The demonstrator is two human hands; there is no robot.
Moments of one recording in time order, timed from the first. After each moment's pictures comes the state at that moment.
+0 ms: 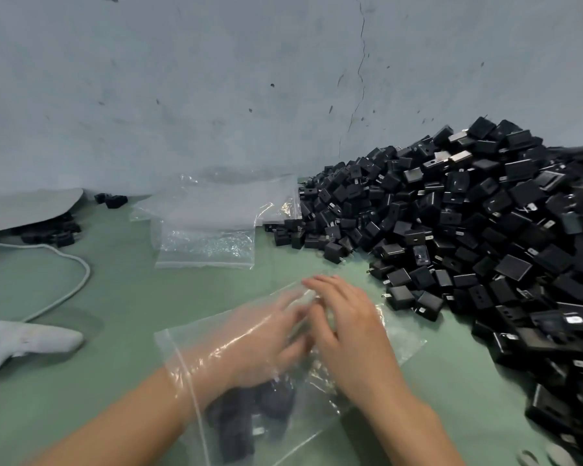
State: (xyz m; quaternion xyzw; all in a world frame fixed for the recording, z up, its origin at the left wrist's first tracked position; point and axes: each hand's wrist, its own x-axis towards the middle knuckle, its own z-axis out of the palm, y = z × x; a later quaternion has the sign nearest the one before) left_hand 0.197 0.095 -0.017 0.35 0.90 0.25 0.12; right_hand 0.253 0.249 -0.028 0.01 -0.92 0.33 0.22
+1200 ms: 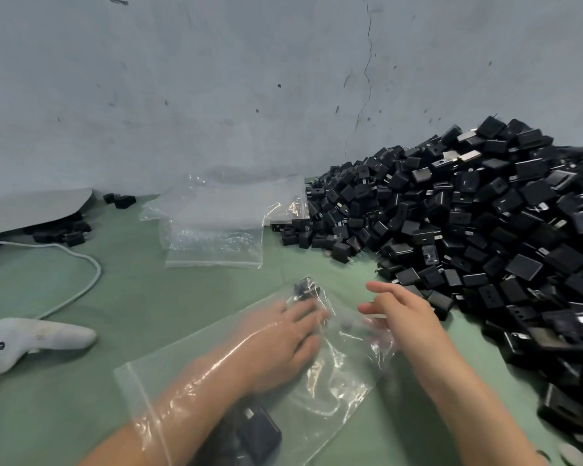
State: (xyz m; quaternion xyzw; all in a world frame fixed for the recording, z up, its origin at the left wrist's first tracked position) left_hand 0.178 0.100 -0.043 0.44 0.89 0.12 0.01; right_hand 0.256 0.292 -0.011 -0.25 -0.70 0.66 0.10
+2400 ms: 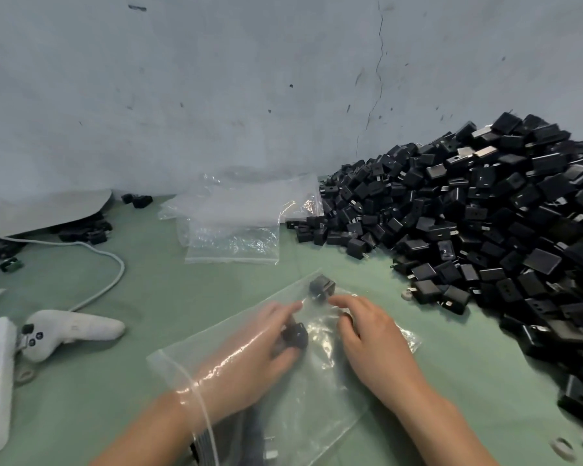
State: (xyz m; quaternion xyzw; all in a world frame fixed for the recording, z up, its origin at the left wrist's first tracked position) left_hand 0.210 0.047 -0.037 0.33 0.89 0.30 -0.03; right_hand 0.249 0.242 -0.050 -0.04 -0.93 0.34 0.16
